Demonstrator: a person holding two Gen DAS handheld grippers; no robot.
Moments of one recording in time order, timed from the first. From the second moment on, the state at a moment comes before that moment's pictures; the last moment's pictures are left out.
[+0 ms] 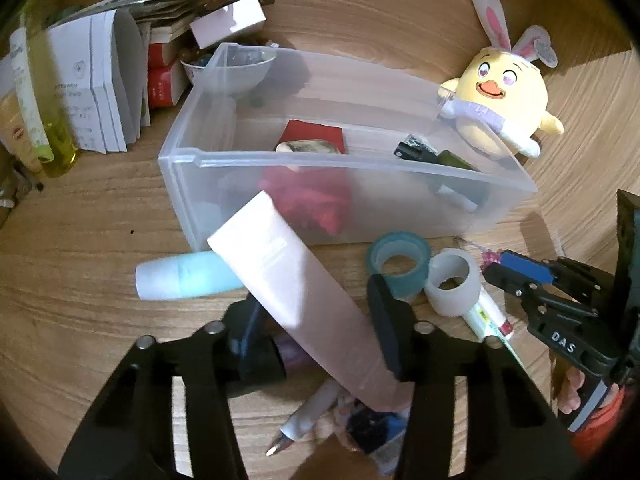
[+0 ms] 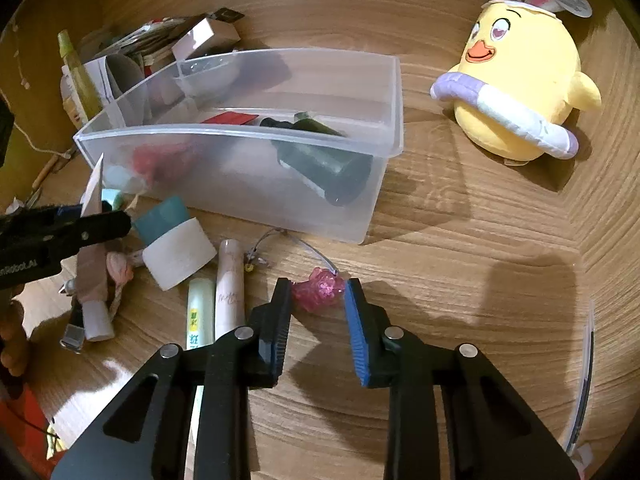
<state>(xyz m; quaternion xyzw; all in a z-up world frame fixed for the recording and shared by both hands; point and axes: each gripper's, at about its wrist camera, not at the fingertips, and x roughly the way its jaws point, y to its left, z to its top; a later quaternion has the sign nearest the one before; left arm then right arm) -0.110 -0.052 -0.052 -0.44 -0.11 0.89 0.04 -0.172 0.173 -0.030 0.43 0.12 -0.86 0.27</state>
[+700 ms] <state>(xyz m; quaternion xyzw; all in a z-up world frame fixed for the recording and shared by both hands) -0.079 -0.033 -0.016 -0.39 -0.11 0.91 0.08 -0.173 0.177 -0.027 0.43 0.11 -0.86 0.26</state>
